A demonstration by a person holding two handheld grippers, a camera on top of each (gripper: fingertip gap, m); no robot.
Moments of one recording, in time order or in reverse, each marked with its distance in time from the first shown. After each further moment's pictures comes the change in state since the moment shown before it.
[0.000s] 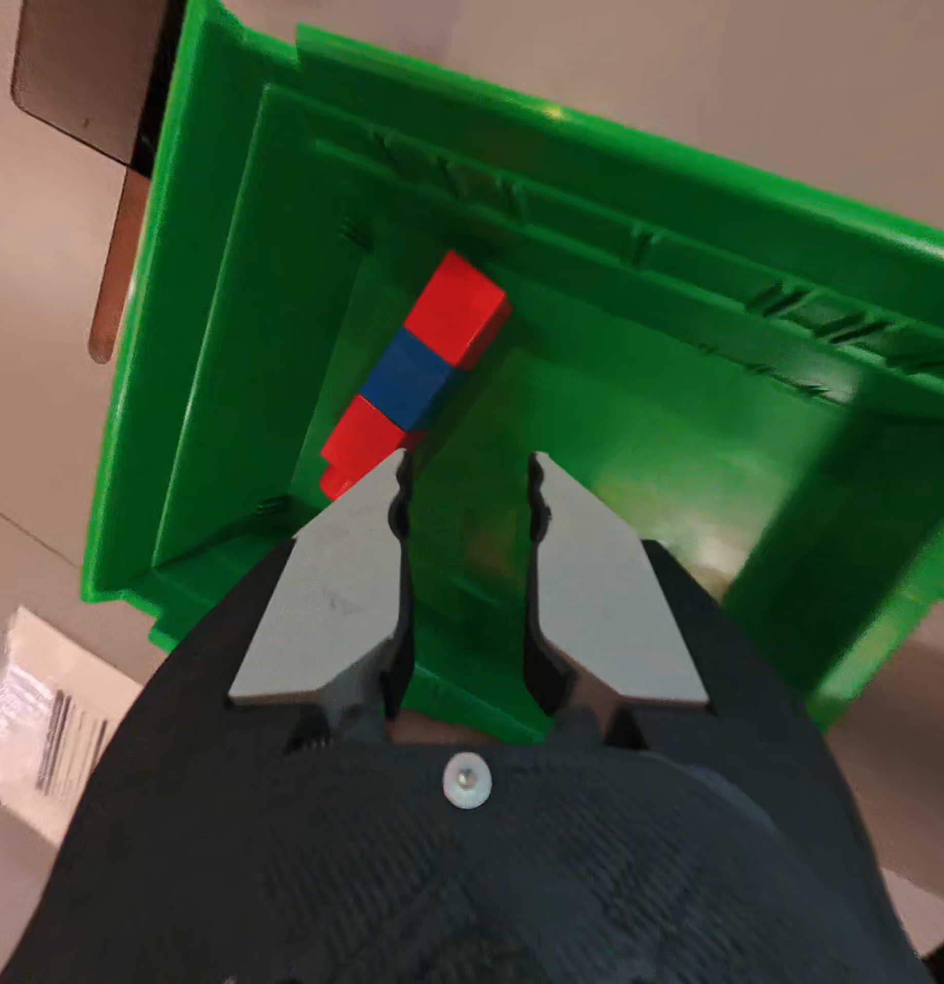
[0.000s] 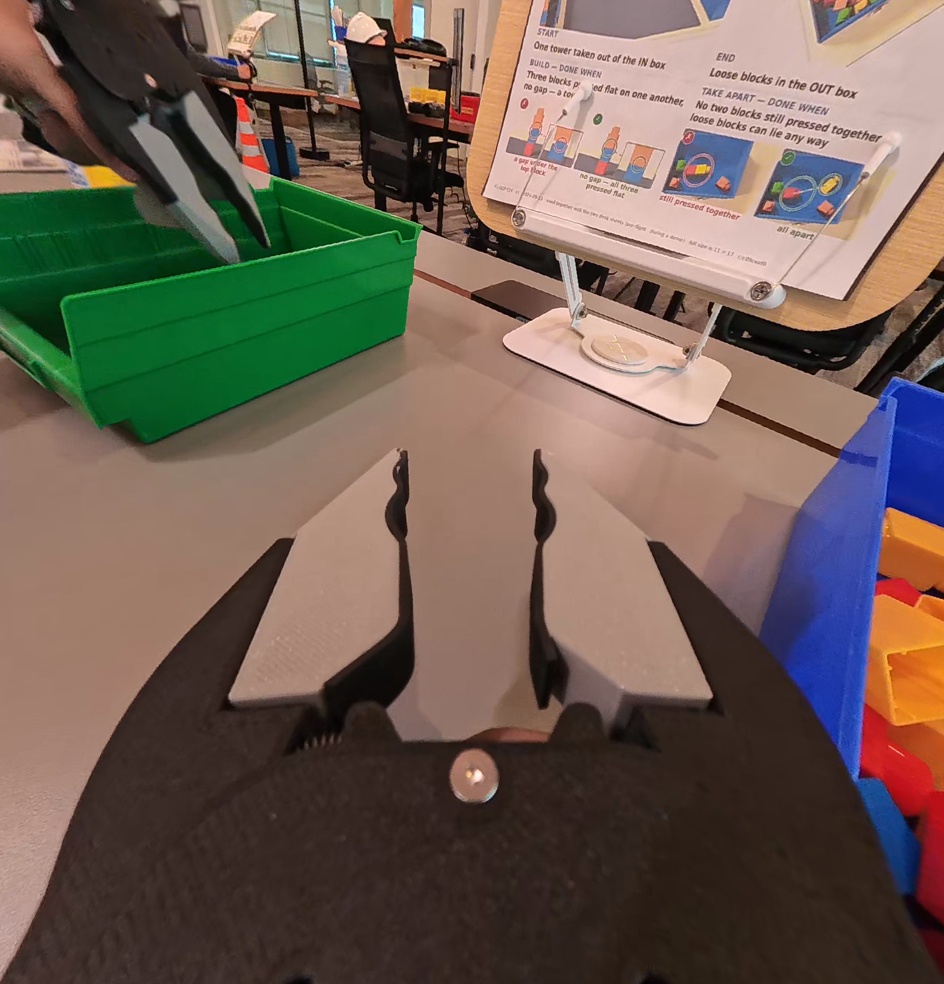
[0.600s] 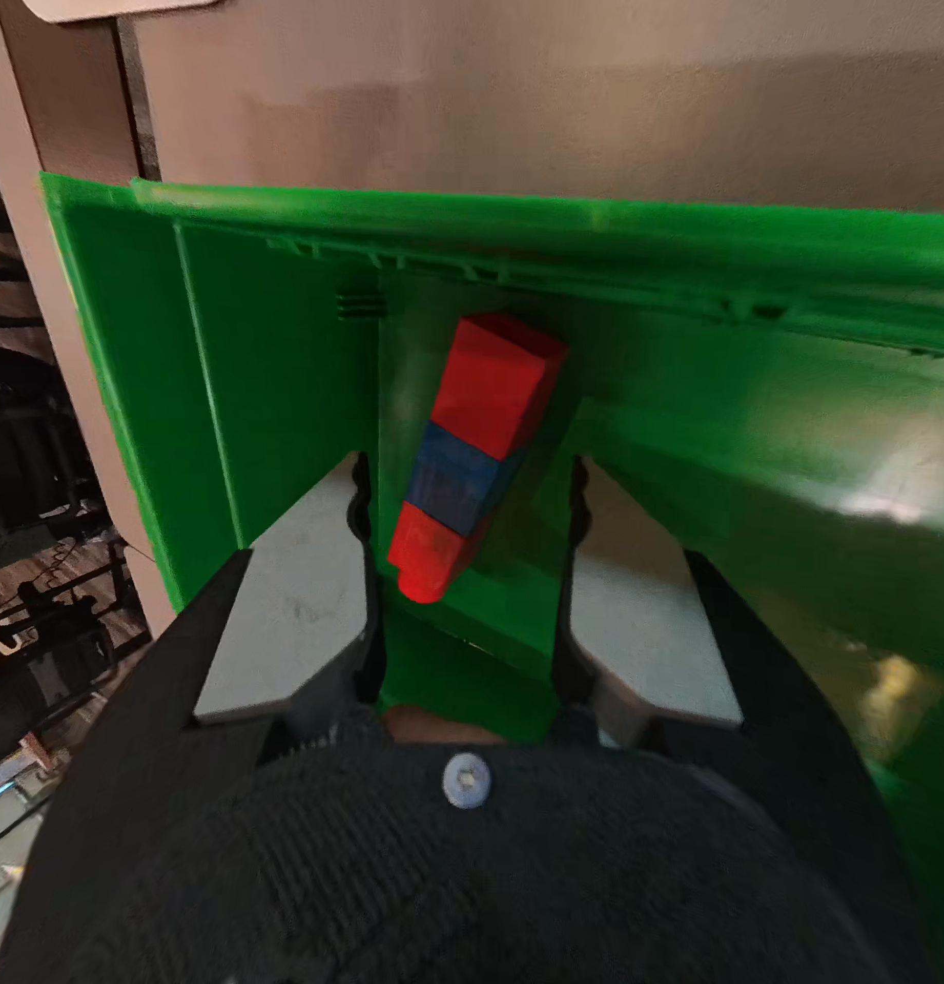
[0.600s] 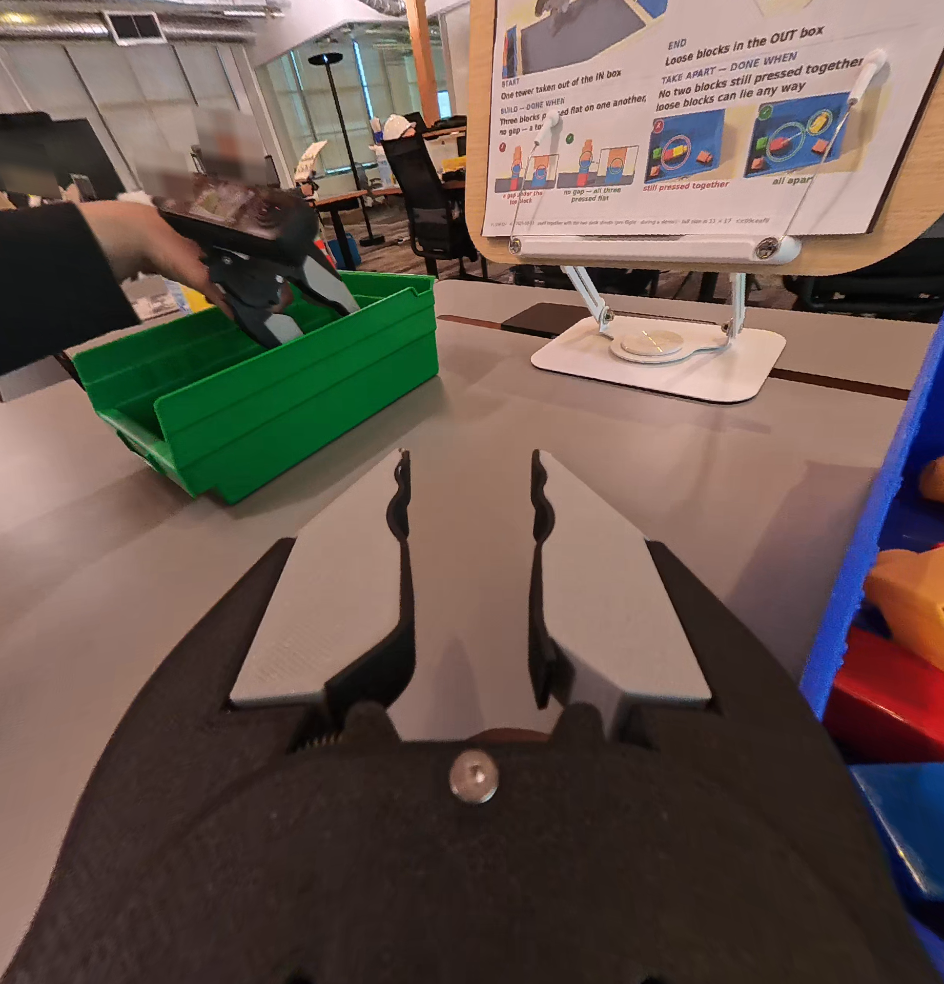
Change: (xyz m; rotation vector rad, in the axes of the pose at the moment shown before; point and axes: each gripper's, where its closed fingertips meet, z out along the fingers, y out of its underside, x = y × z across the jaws) left arm -0.018 -0.018 0.057 -0.157 -0.162 0.328; right arm 0.012 -0.006 -0.012 0.079 -0.097 0.241
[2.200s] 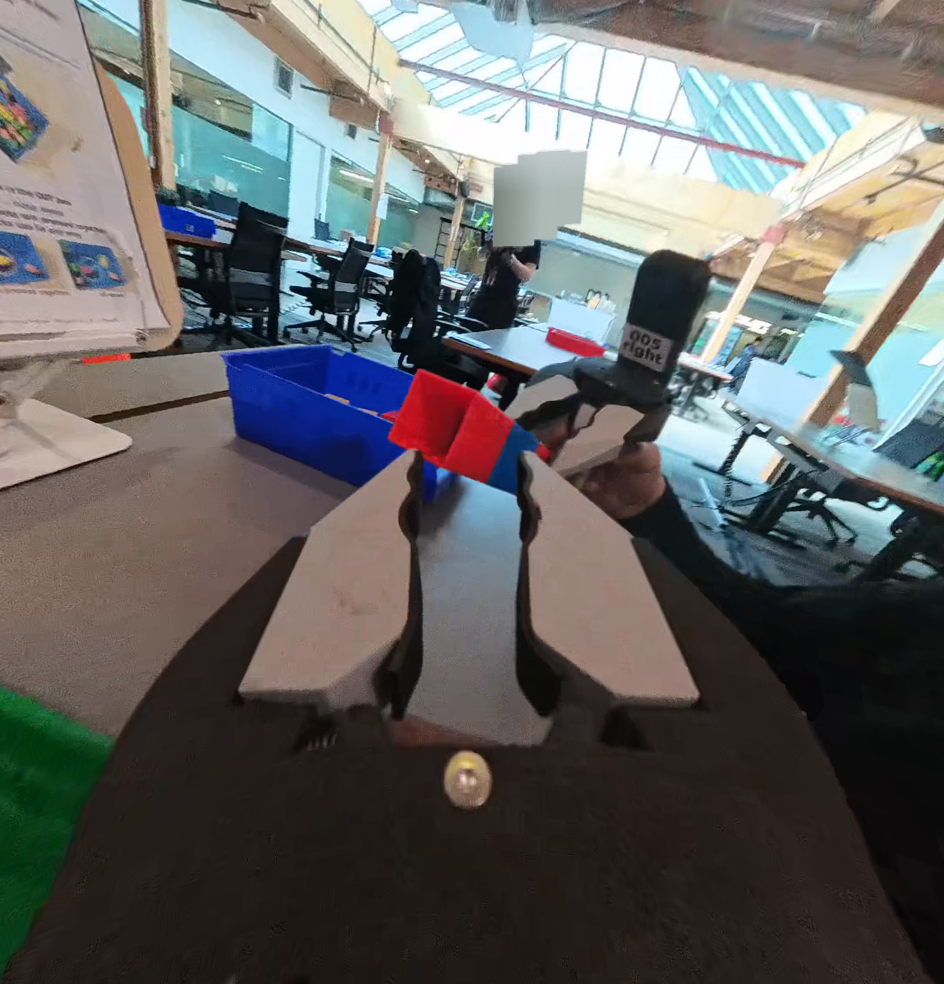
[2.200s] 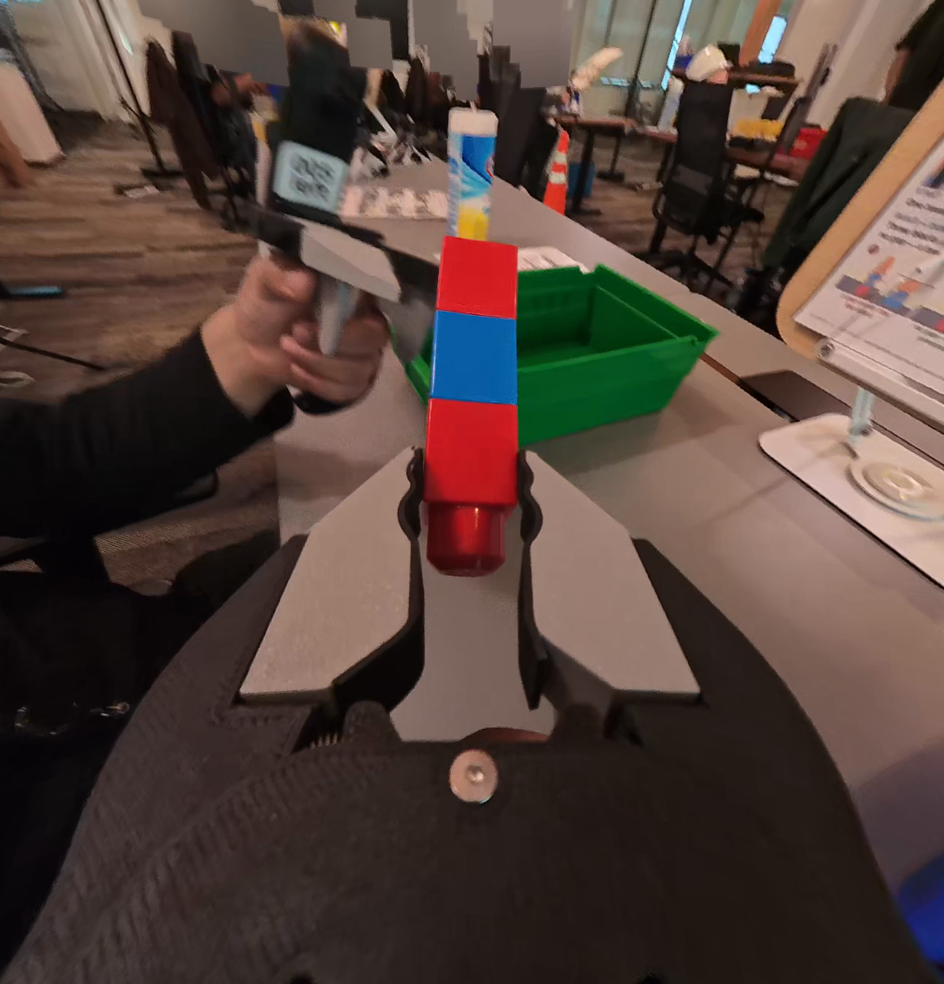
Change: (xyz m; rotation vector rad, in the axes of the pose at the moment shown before) left arm 0.160 -0.161 -0.272 1.459 0.460 -0.737; right arm -0.142 -0.039 -0.056 -0.126 -0.437 -0.283
